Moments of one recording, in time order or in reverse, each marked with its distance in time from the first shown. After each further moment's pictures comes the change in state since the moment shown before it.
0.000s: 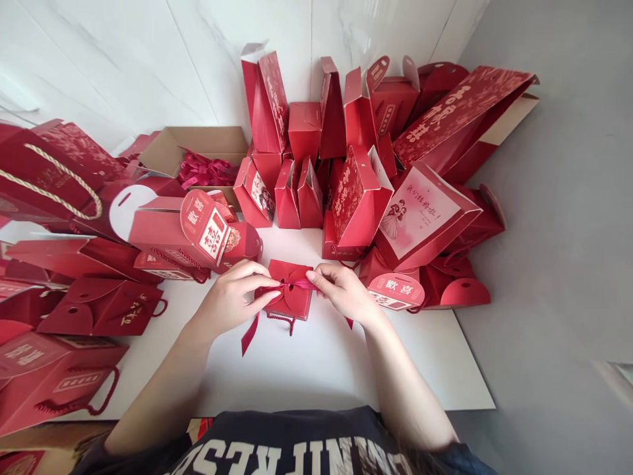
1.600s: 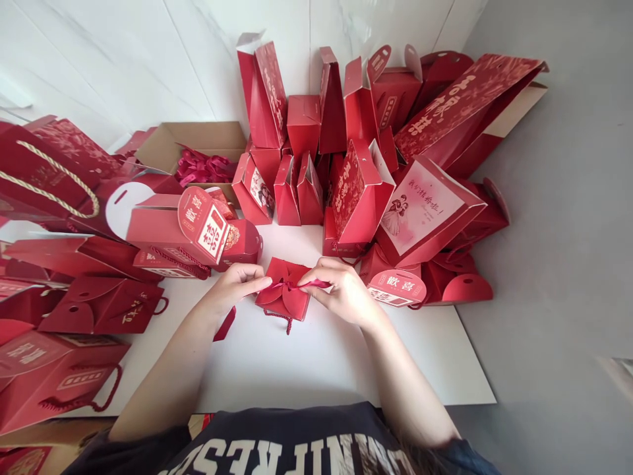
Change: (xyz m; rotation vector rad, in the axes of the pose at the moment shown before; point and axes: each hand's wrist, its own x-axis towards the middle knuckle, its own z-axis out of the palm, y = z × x) left_hand 0.009 -0.019 0.003 -0.728 -0.290 -0.684; right_hand -0.007 -0.004 0.002 -0.207 0.094 -0.373
